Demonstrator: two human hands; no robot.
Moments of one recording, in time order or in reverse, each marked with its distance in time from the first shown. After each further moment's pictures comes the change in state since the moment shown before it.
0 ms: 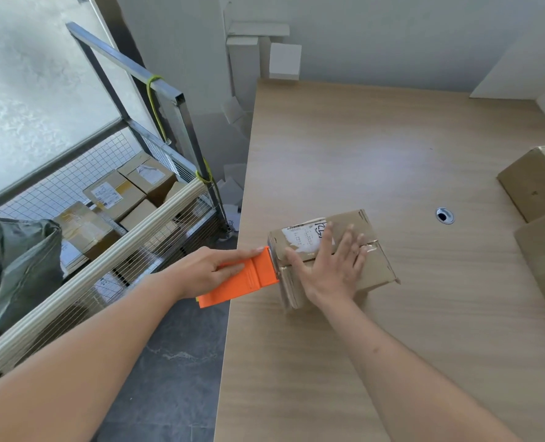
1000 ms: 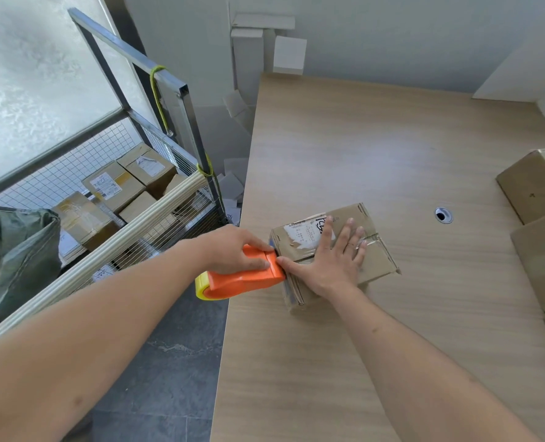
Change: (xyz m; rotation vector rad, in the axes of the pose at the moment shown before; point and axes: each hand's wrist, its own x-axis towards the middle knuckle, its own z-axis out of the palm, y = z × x) left_hand 0.040 0.023 -0.017 0.149 -0.137 -0.086; right_hand 0.004 -0.004 -0.024 -0.073 -0.249 -0.047
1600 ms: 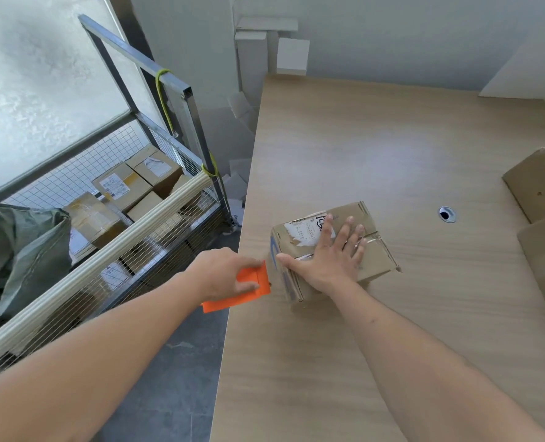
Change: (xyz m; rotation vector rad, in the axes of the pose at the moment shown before) left_hand -0.026 -0.003 0.054 0.321 0.169 -0.036; right_hand 0.002 0.003 0.000 0.024 -0.016 -0.018
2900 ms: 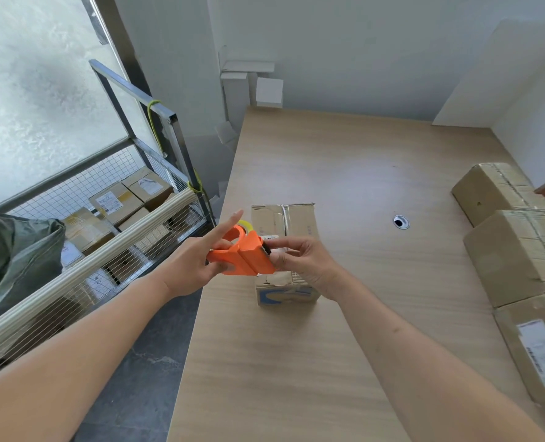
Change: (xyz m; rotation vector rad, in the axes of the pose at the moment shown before) left_hand -0.062 0.080 -0.042 -0.601 0.335 0.200; right_hand -0.075 0.067 -0.073 1.202 -0.371 -0.549
